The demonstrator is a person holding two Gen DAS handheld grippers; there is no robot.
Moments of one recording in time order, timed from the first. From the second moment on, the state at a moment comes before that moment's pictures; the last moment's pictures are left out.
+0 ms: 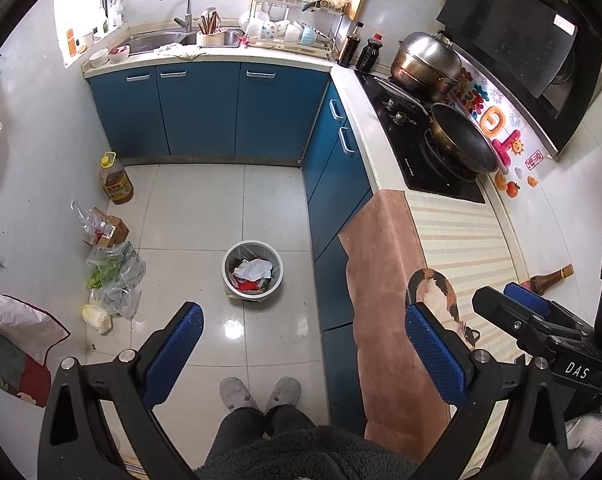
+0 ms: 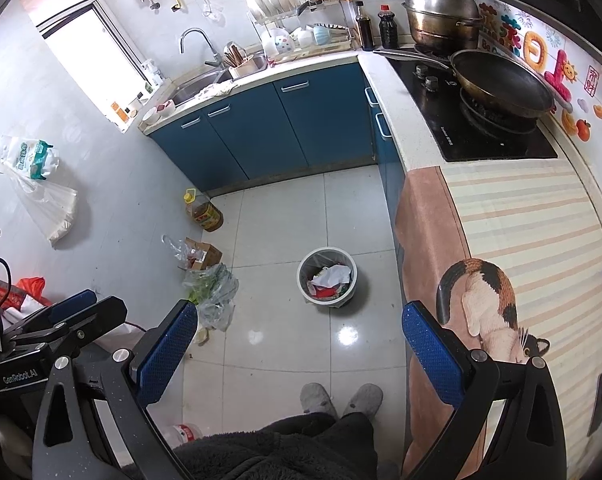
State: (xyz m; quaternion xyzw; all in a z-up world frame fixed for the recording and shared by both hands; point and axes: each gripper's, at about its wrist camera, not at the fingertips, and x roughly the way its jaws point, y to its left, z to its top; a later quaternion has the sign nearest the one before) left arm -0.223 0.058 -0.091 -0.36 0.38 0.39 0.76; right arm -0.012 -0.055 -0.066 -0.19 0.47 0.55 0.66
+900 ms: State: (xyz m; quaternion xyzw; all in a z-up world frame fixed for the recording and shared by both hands) left arm -0.223 0.064 -0.088 -0.35 0.38 0.39 0.76; right arm -0.003 -0.048 -0.064 -0.19 0.48 0.55 0.66
